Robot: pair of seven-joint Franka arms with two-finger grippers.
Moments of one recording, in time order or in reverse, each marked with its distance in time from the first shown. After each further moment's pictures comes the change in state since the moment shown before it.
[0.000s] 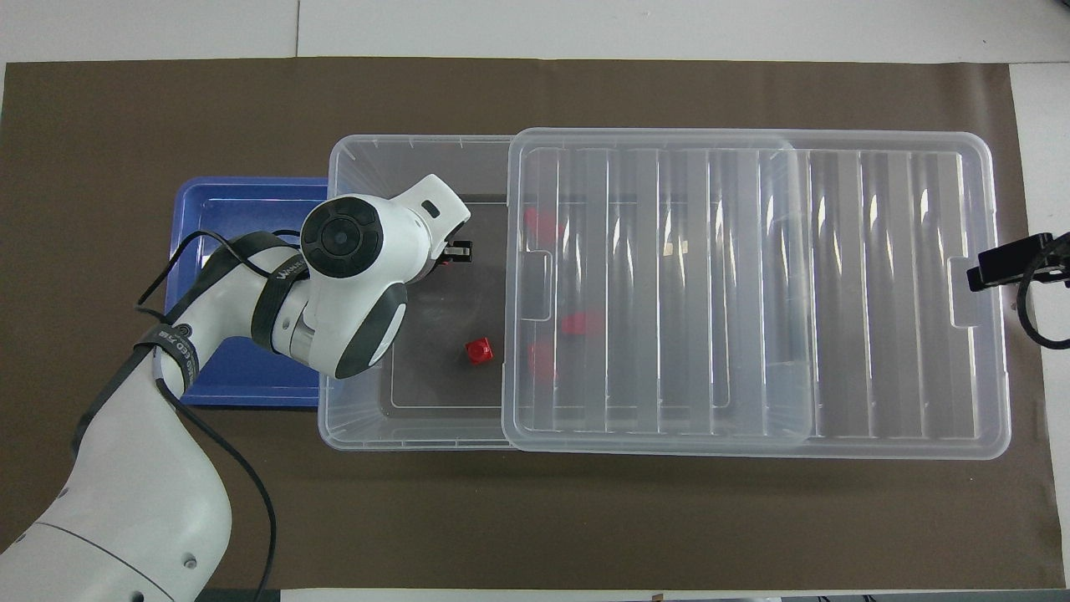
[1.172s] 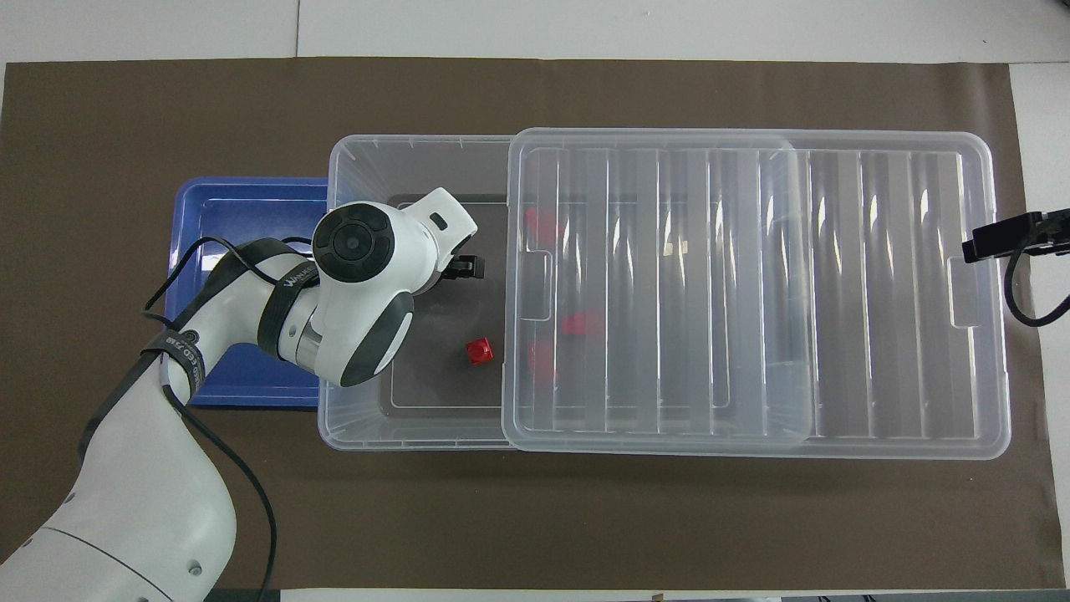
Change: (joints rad) left arm -0.002 0.011 -0.016 -0.026 -0.001 -0.019 0.009; right arm -0.014 0.032 0.000 -0.001 0.000 0.092 -0.064
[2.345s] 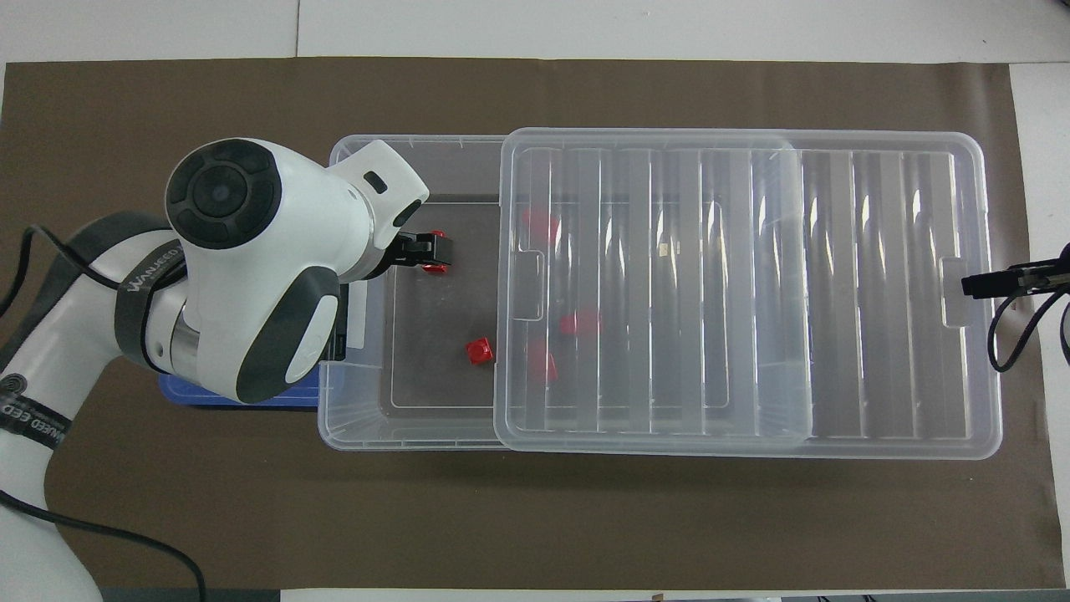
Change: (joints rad) left arm 0.027 -0.187 0.000 0.114 -0.076 -0.310 0.041; right arm -0.159 -0.017 -0.015 -0.406 0.000 0.484 -0.280
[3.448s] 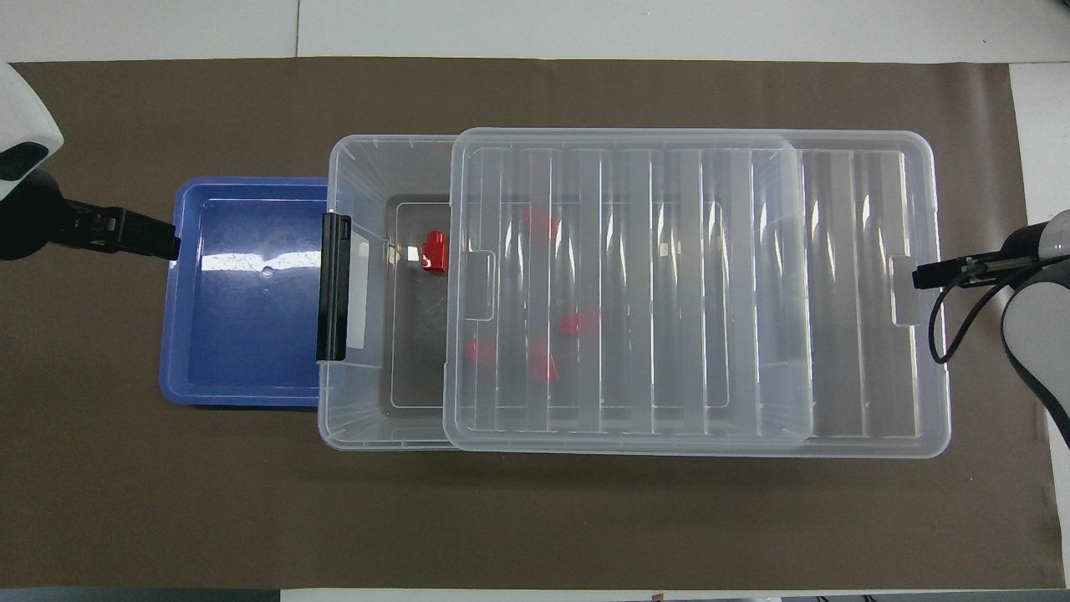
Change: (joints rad) left arm 0.319 -0.165 0.007 0.237 -0.003 -0.499 0.405; right arm 0.096 0.000 0.001 0.000 0.004 -0.026 0.157
